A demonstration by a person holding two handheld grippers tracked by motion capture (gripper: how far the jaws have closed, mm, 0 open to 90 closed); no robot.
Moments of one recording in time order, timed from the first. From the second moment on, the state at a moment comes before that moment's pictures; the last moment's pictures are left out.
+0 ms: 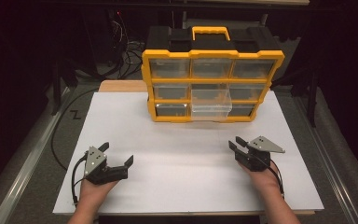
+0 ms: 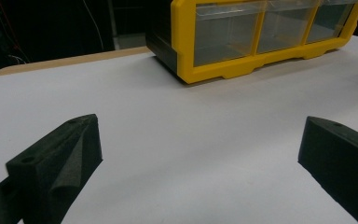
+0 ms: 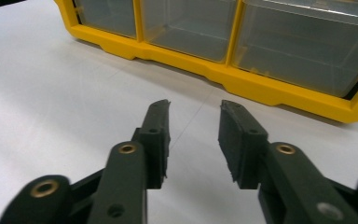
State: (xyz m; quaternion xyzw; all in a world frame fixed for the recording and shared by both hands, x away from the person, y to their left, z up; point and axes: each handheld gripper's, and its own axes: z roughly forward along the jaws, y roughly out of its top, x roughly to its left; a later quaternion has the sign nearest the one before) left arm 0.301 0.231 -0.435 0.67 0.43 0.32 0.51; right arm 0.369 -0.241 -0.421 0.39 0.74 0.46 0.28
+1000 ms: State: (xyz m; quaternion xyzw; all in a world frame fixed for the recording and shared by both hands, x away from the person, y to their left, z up) left arm 0.301 0.231 -0.436 0.67 0.43 0.32 0.51; right arm 0.365 -0.227 -0.416 0.37 0.75 0.47 0.29
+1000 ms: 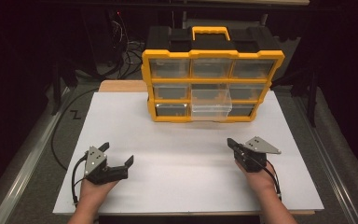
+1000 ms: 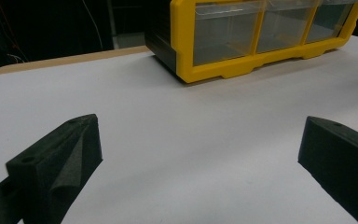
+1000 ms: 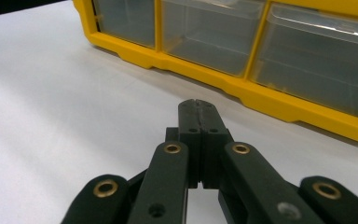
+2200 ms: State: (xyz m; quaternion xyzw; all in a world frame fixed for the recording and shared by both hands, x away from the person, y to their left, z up) left arm 0.302 0.225 -0.438 0.68 0.42 0.32 0.50; right arm 0.384 -0.187 -0.379 0.35 0.72 0.51 0.30
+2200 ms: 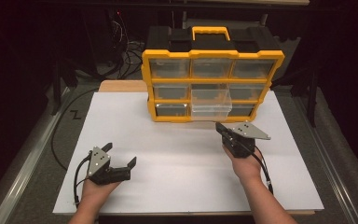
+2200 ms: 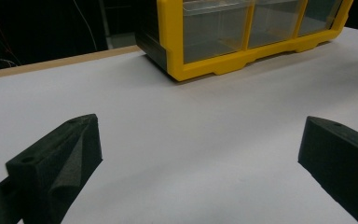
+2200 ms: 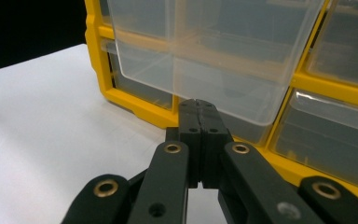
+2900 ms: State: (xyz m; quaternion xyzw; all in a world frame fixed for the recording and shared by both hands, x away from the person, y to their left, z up) left arm 0.303 0.225 -0.437 0.68 0.41 0.32 0.51; right arm 0.389 -0.169 -0.359 0.34 0.72 0.52 0.31
